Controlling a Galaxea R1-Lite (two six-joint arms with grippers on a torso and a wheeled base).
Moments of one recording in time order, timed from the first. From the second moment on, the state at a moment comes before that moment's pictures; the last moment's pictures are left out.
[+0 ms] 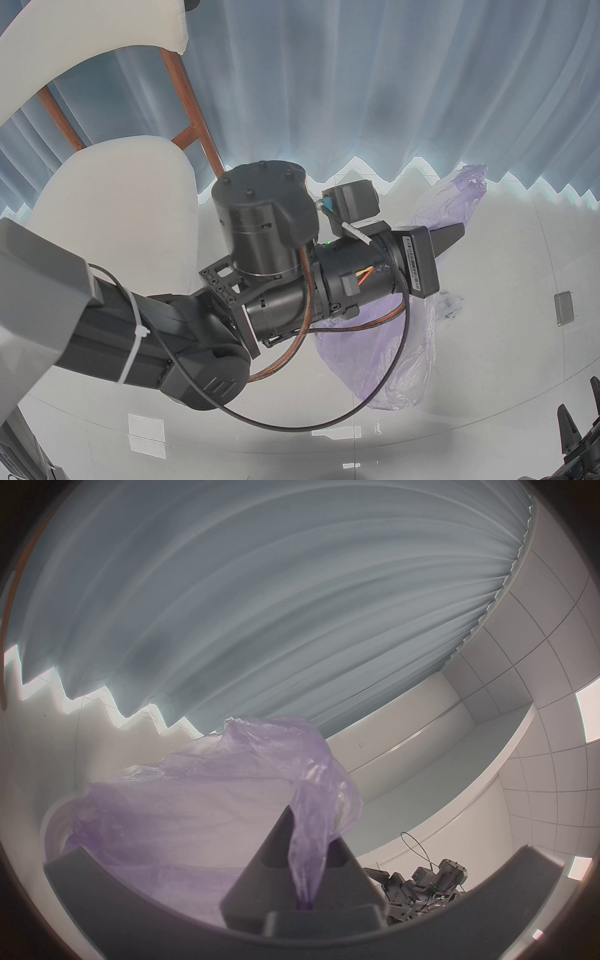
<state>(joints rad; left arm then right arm) -0.88 1.98 -1.17 -0.97 -0.37 -0.54 0.00 0.02 -0.02 -0.01 -0.03 0.03</state>
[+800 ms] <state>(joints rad) -0.81 2.11 -0.99 -1.40 -0.26 -0.44 0.00 0.02 -0.02 -0.01 -0.03 0.04</state>
